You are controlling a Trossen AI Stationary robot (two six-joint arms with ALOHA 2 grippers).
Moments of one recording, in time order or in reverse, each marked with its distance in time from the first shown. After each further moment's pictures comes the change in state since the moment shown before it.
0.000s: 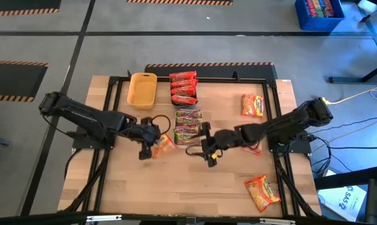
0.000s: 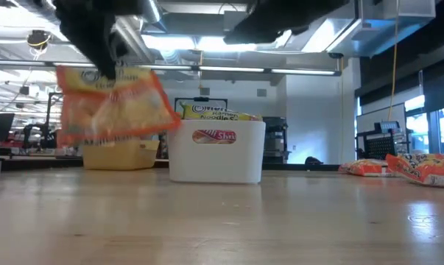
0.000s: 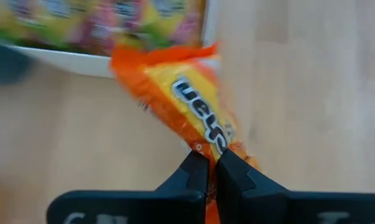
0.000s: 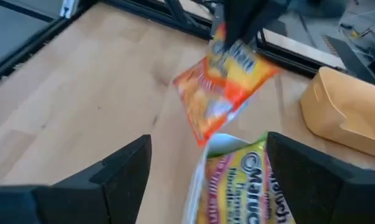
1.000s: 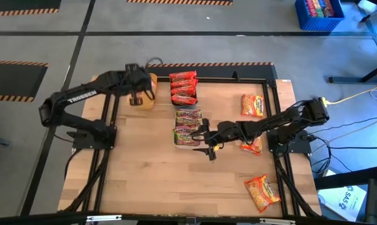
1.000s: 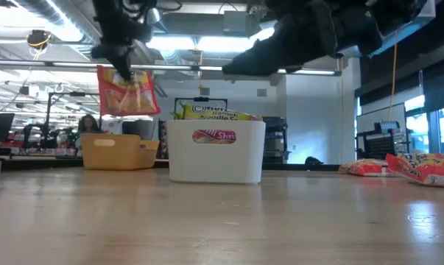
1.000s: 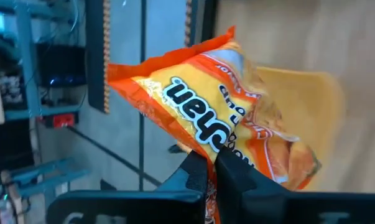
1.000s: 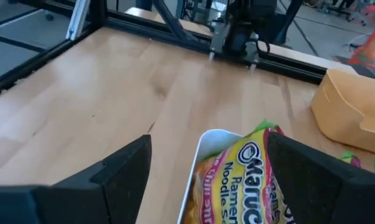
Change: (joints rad) left arm 0.717 0.018 0.279 -0.320 -0.415 0.840; right arm -0.130 0.036 -0.227 0.407 -0.186 -0.001
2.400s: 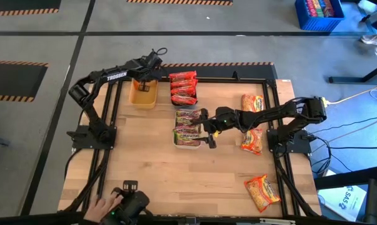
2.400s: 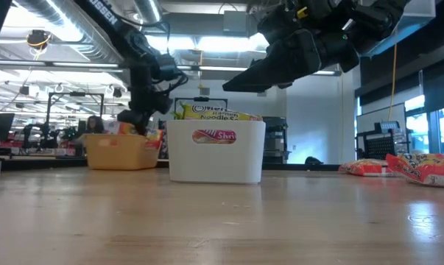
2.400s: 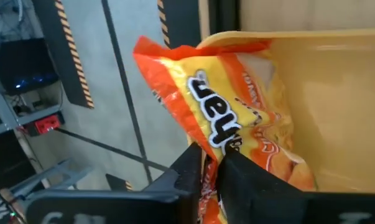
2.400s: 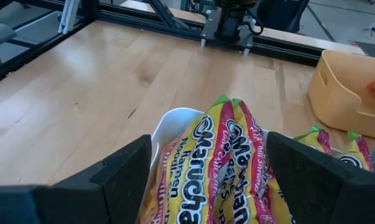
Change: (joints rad) left arm 0.363 0.480 0.000 0.433 0.108 0.461; right arm -0.189 0.012 -0.001 -0.022 -0.228 -0.020
